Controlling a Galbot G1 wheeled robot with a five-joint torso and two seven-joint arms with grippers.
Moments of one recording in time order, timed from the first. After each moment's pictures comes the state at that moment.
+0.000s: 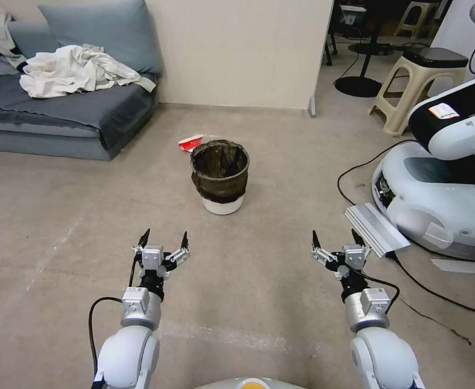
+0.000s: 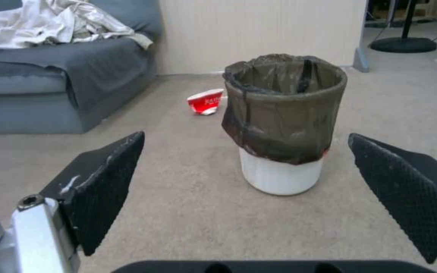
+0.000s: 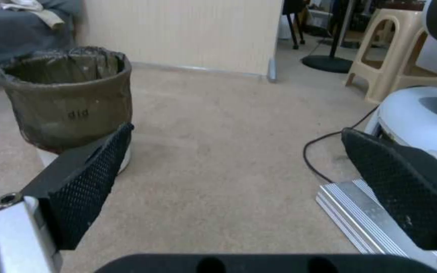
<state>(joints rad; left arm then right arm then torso) 1.55 -1.50 -0.55 -2.00 0.00 0.00 0.00 -1.55 1.50 0.55 2.00 0.00 0.00 0.00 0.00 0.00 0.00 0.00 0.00</state>
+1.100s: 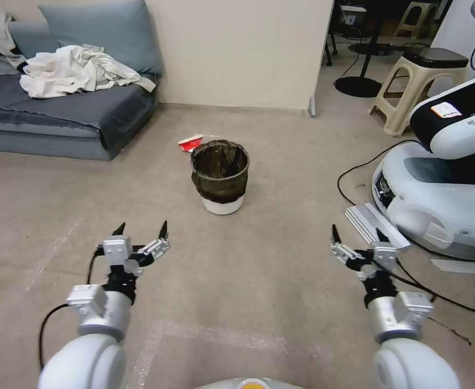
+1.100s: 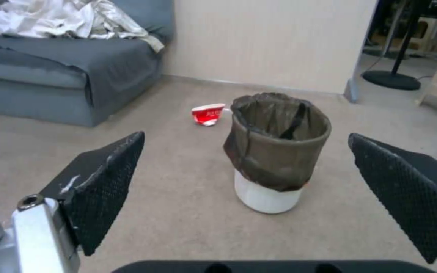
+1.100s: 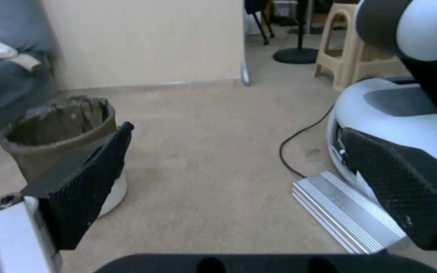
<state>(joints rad) 1.73 -1.48 -0.70 -2.42 -0.25 0.27 0.01 -1.73 1.54 0.63 2.39 0.17 -0.23 0.07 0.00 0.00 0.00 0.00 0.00</state>
